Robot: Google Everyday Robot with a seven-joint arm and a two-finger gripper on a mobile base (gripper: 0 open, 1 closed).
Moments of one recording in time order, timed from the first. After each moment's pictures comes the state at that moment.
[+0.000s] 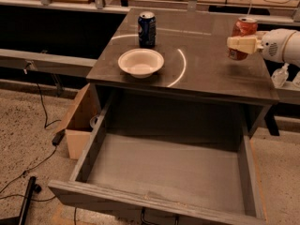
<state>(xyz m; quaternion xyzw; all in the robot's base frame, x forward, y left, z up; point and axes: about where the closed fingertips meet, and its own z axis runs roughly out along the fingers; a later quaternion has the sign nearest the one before) 0.729 -0.297 0.925 -0.22 0.75 0.20 0.59</state>
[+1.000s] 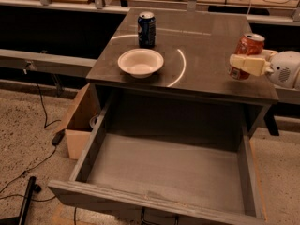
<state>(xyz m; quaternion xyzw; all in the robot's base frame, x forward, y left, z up) 0.638 -0.278 0.917 -0.22 0.73 0.26 0.60</state>
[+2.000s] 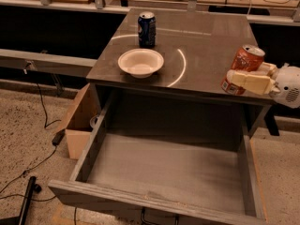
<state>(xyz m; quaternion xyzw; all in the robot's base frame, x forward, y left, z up) 0.563 -0.242 0.921 -0.28 0.67 0.34 0.60</state>
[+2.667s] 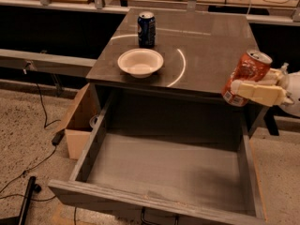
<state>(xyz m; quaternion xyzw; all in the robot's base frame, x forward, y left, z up) 0.506 -0.220 0.940 -0.33 0.63 0.40 0.59</state>
